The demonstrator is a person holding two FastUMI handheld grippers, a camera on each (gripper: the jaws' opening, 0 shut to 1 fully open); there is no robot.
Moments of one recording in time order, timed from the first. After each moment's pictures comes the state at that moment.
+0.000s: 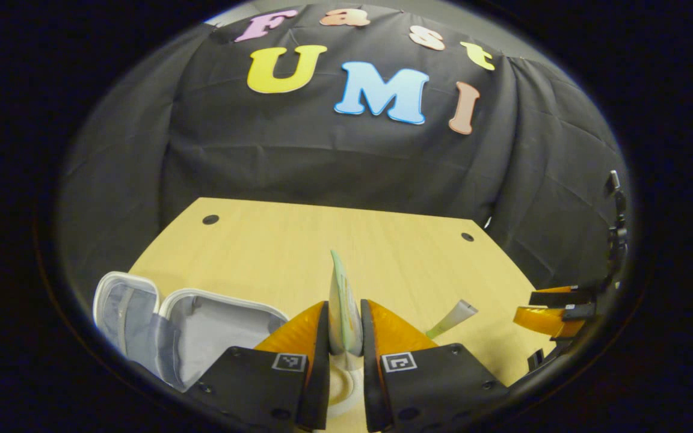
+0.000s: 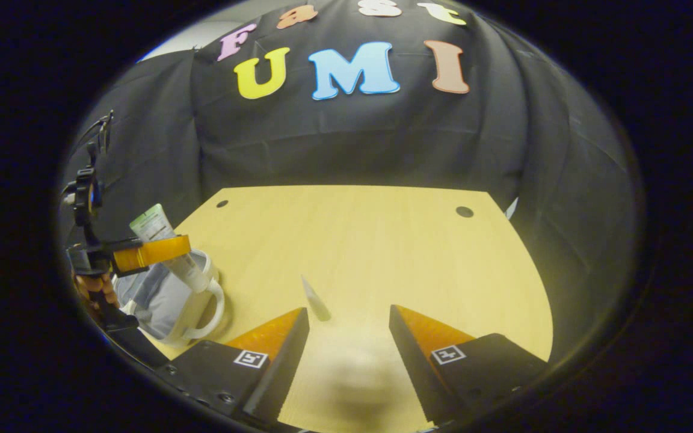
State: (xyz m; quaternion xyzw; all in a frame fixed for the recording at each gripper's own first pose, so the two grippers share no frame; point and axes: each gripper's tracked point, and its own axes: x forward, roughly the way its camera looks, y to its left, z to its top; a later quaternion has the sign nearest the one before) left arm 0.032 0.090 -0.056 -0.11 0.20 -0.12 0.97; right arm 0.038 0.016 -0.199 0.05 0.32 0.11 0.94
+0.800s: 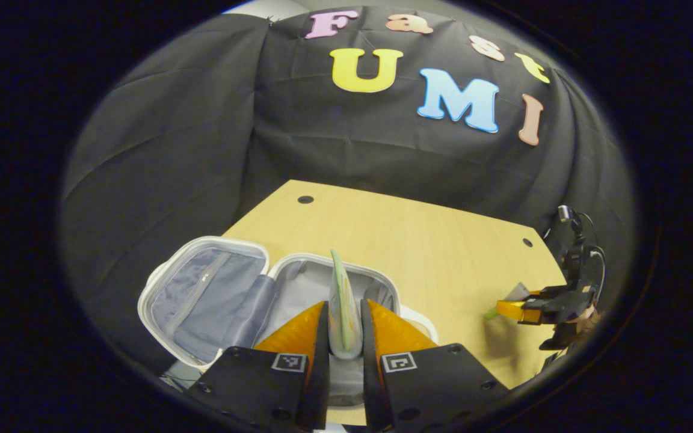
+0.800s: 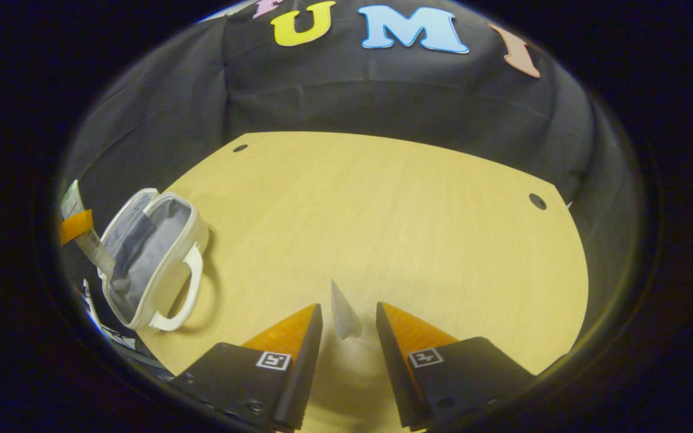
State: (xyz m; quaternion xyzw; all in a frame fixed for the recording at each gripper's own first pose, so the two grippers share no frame) left arm -0.070 0.226 -0.089 -0.12 0.24 0.04 0.96; right arm 0.099 0.067 -0.293 -0.02 0.40 0.17 0.90
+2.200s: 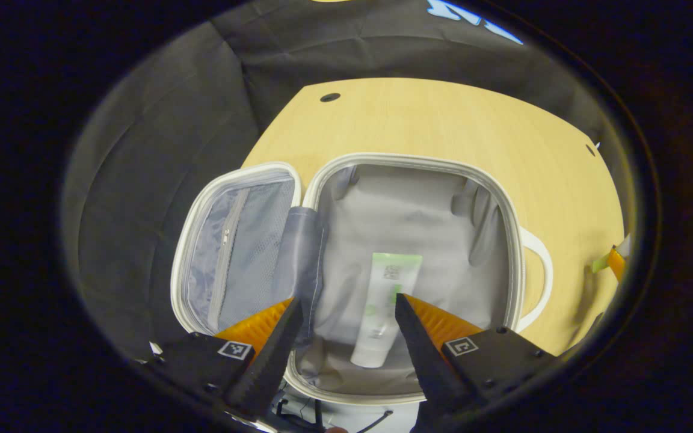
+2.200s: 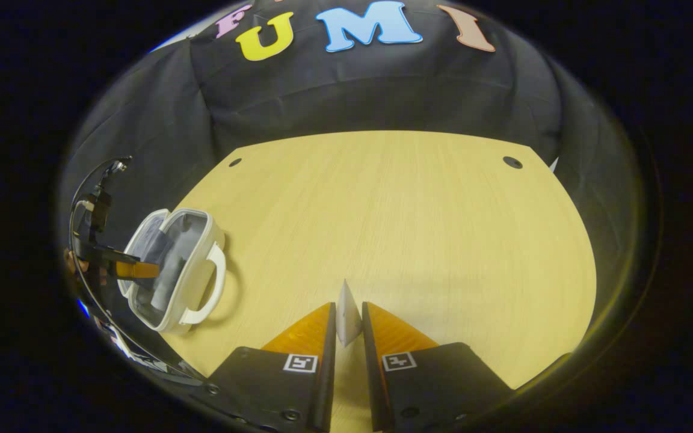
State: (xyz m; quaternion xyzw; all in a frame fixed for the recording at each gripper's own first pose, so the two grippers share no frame) left arm -0.061 0.294 -0.212 0.00 0.49 0.09 0.87; right arm 0.032 0.048 -0.273 0.07 0.41 0.15 0.90
